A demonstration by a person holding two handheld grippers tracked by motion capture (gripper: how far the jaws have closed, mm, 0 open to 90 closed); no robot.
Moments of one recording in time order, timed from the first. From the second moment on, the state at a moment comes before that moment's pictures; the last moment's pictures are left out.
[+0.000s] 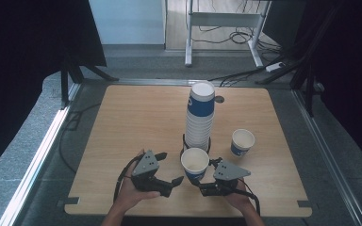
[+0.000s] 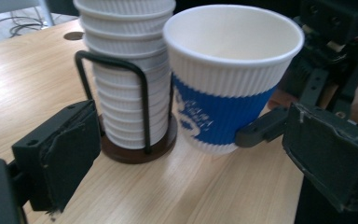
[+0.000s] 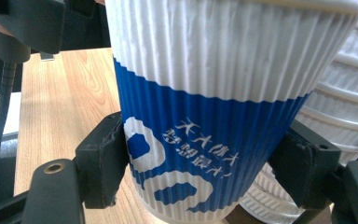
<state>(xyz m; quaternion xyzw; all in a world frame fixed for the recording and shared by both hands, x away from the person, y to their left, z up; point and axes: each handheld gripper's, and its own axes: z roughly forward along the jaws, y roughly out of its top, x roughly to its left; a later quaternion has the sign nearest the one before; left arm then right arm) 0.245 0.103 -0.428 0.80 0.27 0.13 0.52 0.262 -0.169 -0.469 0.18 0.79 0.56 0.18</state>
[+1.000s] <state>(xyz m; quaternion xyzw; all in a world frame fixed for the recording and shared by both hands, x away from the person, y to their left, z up) 0.257 0.102 -0.441 0.80 0.30 0.12 0.51 0.261 -0.188 -0.455 0.18 0.77 0.58 0.19</state>
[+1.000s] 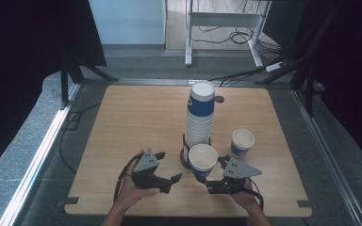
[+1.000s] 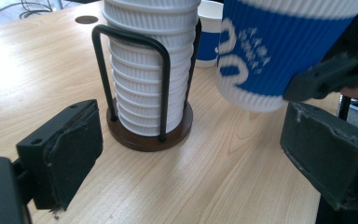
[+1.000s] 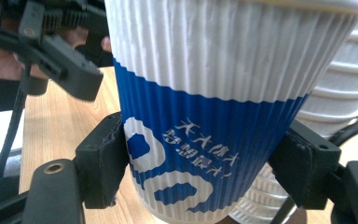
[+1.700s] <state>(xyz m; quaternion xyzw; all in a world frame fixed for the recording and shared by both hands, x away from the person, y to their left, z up) 0.249 0.103 -0.436 0.80 0.29 0.14 0.51 0.252 -0.237 -0.421 0.21 0.72 0.61 0.26</state>
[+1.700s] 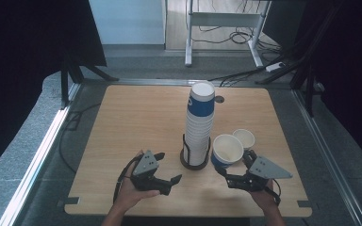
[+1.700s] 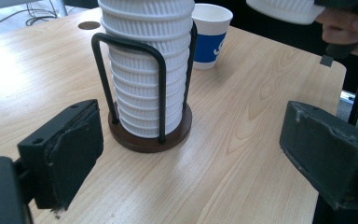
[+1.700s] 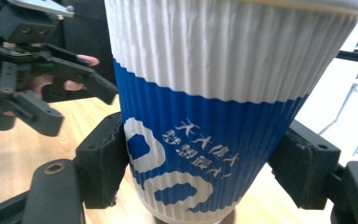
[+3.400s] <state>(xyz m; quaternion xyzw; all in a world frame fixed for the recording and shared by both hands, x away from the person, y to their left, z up) 0.254 0.103 -0.447 0.81 0.30 0.13 0.49 0.315 -0.357 -0.492 0.46 0.69 0.45 0.32</state>
